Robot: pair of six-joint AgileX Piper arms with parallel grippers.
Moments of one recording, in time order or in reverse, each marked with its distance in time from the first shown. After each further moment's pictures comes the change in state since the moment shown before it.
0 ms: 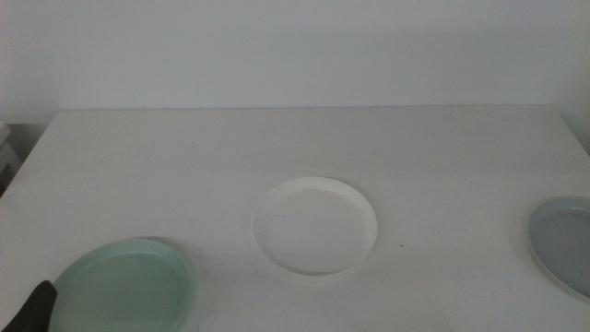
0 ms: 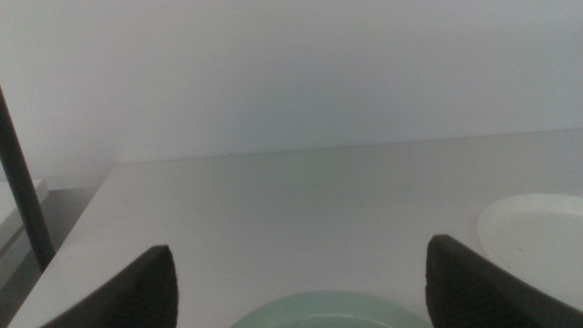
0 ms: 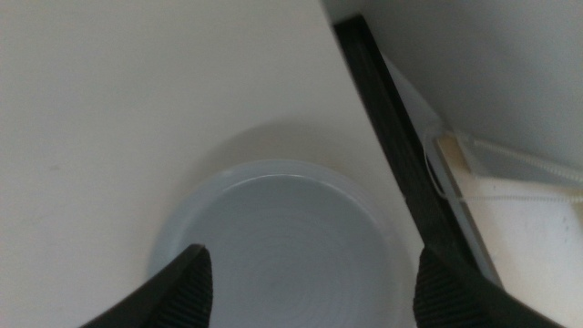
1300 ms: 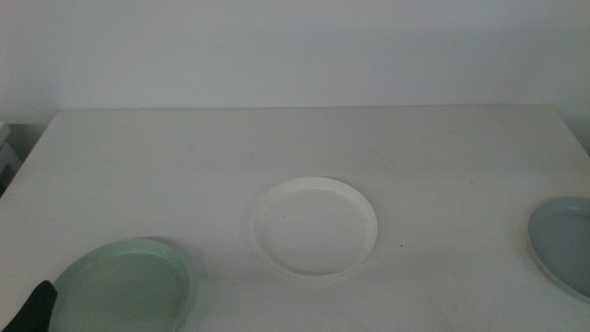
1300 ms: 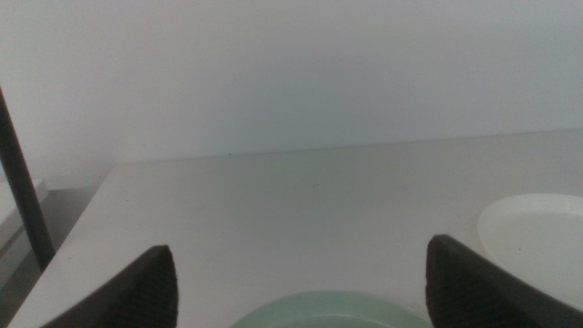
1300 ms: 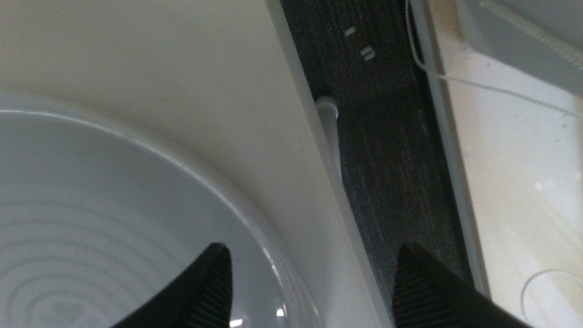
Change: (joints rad) left arm 0.000 0.000 0.000 0.000 0.000 0.000; right arm -0.073 0.389 0.000 -0.081 0.025 -0.168
